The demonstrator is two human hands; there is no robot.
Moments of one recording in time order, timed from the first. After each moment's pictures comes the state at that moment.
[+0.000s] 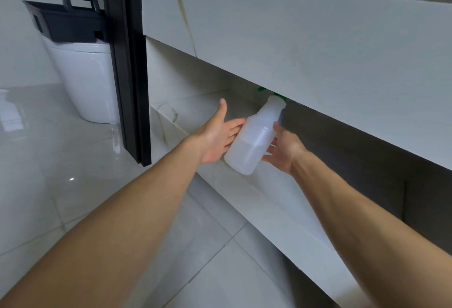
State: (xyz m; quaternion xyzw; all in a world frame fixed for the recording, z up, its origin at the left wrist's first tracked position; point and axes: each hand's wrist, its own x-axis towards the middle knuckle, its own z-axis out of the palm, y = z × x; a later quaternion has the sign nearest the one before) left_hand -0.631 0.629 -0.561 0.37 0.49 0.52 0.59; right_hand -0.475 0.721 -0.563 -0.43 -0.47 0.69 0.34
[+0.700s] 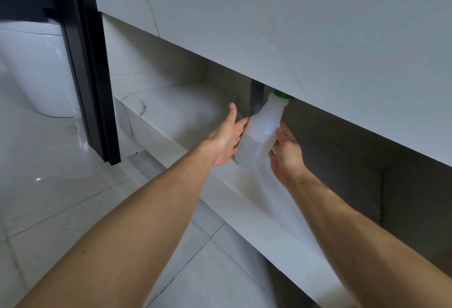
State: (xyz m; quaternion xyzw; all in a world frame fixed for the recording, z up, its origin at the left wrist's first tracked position) left_hand -0.573 0.708 -0.598 0.40 0.47 0.52 0.59; right_hand -0.429 0.760 -0.610 -0.40 -0.51 0.60 0.47
